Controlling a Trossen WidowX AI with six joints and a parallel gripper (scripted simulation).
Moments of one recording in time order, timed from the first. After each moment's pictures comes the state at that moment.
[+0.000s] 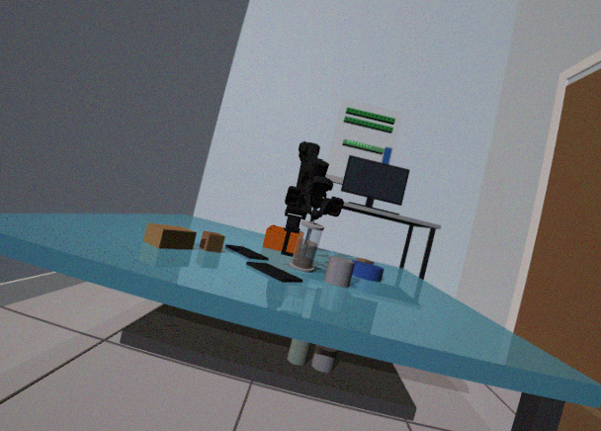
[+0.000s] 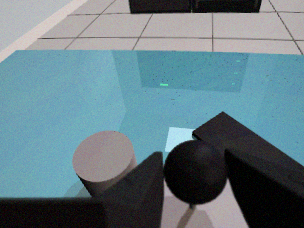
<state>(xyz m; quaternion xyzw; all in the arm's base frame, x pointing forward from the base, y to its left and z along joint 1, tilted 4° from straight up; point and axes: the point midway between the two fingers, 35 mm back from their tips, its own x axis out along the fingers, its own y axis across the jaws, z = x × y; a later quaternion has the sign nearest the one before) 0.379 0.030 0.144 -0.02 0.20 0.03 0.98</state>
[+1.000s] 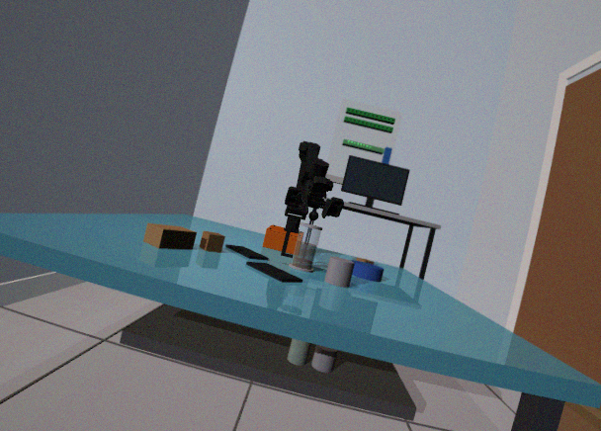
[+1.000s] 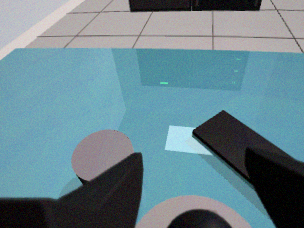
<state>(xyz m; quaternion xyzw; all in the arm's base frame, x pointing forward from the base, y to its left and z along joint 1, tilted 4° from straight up) 0.381 0.030 0.144 -0.02 0.21 0.03 0.98</state>
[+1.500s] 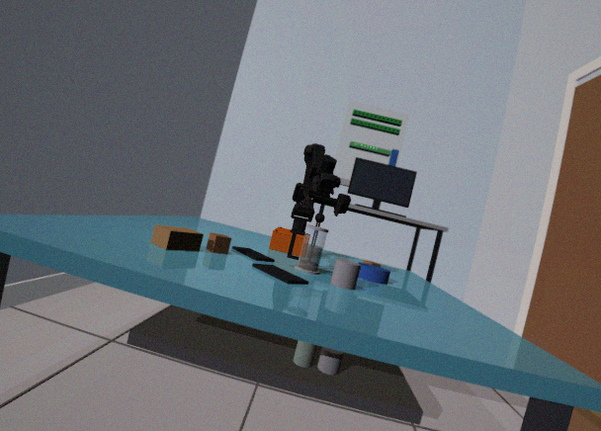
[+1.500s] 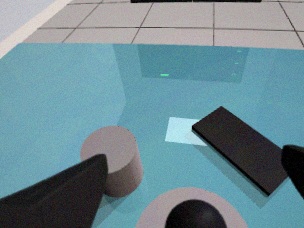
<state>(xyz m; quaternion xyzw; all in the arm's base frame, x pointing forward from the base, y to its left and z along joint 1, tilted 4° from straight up) 0.369 0.031 0.163 -0.02 0.22 0.03 0.97</state>
